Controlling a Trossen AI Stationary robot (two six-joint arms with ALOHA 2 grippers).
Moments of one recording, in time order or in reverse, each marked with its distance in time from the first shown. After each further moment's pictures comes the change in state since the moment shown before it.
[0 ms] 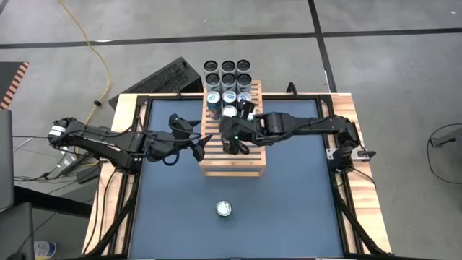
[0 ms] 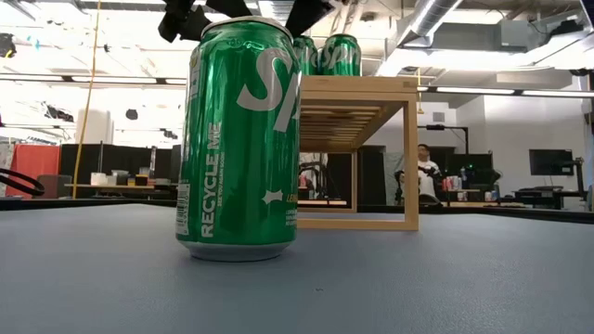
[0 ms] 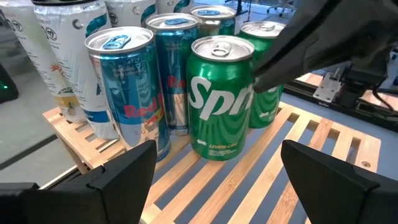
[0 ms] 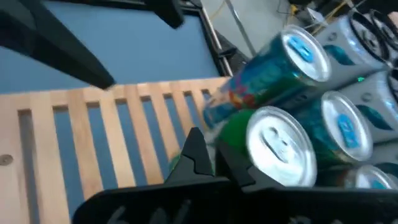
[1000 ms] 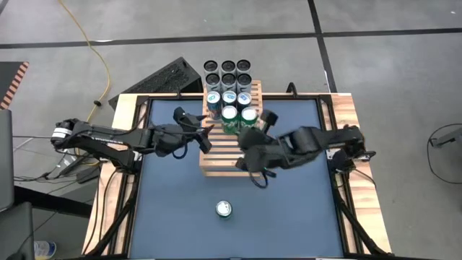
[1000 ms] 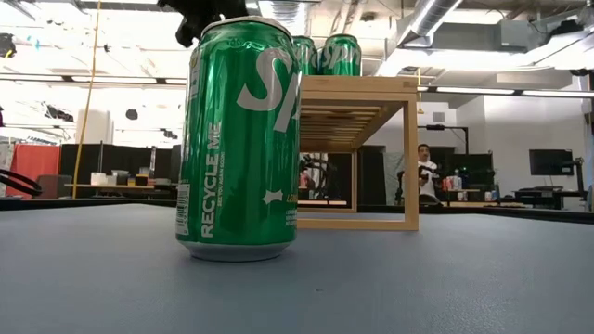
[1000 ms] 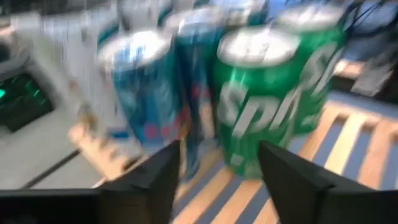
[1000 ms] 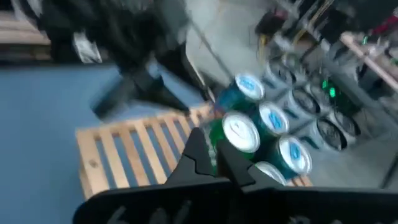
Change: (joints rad) left arm 0.108 0.074 0.000 0.103 0.021 0.160; right arm 0.262 0.011 0.332 -0.349 0.255 0.266
